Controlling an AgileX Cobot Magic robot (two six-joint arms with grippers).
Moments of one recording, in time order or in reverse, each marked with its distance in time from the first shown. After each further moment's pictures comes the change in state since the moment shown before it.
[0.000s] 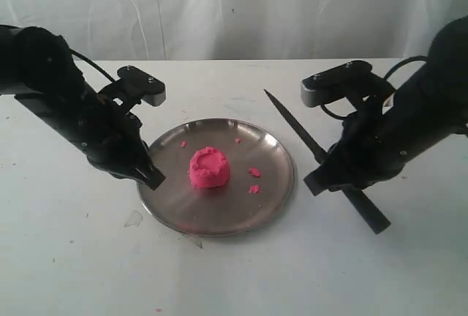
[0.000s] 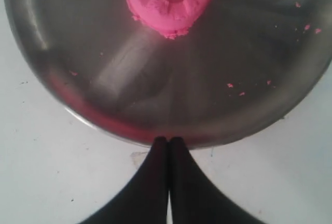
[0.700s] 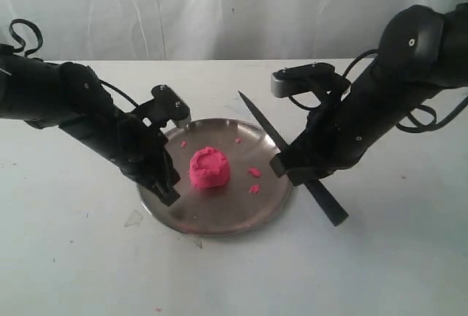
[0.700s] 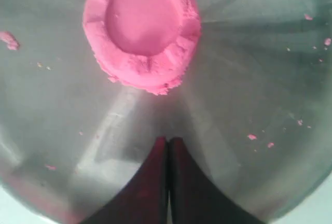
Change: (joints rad) left arm -0.002 0.173 -0.016 -0.253 -0.181 0.462; right arm 0.008 0.172 -0.134 0.170 0.029 -0.089
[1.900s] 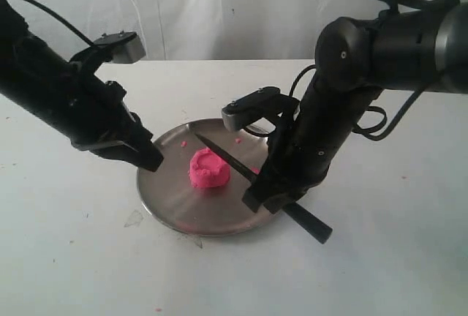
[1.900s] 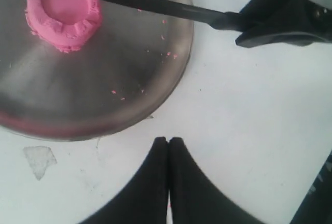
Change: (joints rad) left arm 0.090 -0.319 -0.003 -0.130 0.452 -0.322; right arm 0.147 0.099 -0.103 -0.104 0.131 -0.007
